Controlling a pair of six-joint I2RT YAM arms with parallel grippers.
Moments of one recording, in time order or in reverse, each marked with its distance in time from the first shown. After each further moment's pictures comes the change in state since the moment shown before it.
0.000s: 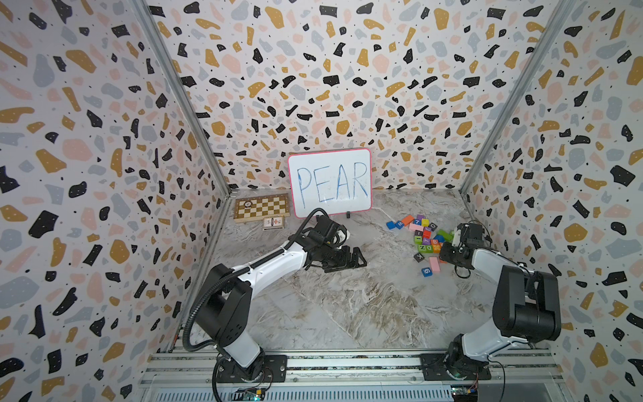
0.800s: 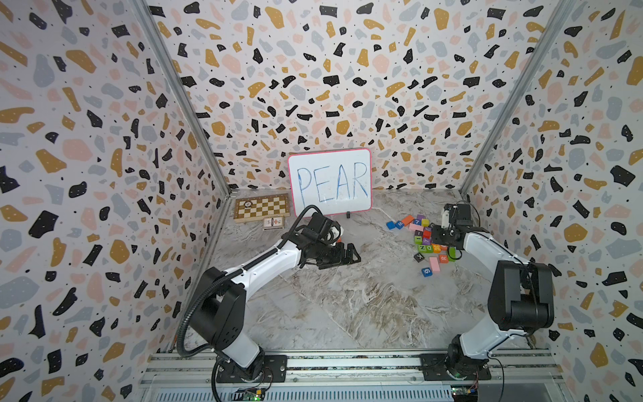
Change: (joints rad) left arm 0.040 -0.024 0.000 -0.027 -0.023 0.023; right arm 0.117 0.013 0.189 -0.112 0.090 -0.058
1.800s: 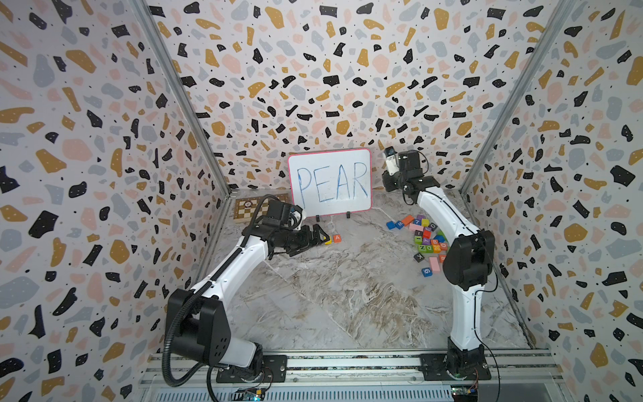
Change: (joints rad) left arm 0.307 -0.156 -0.011 -0.100 0.055 0.069; right arm 0.334 0.496 0.970 -0.116 0.045 -0.269
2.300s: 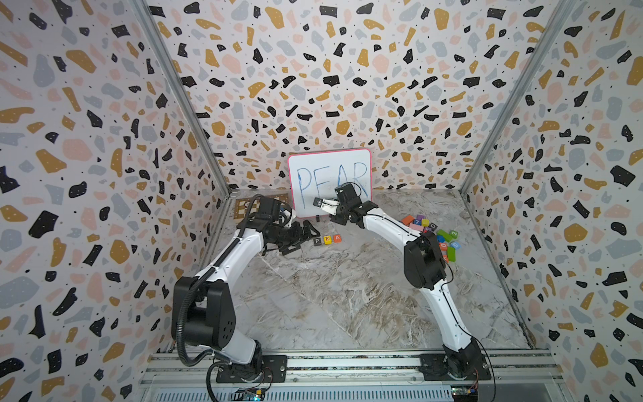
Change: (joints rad) left arm 0.132 0.087 0.049 -0.041 0.050 0.008; right arm 0.353 0.283 0.141 0.064 -0.002 -0.580
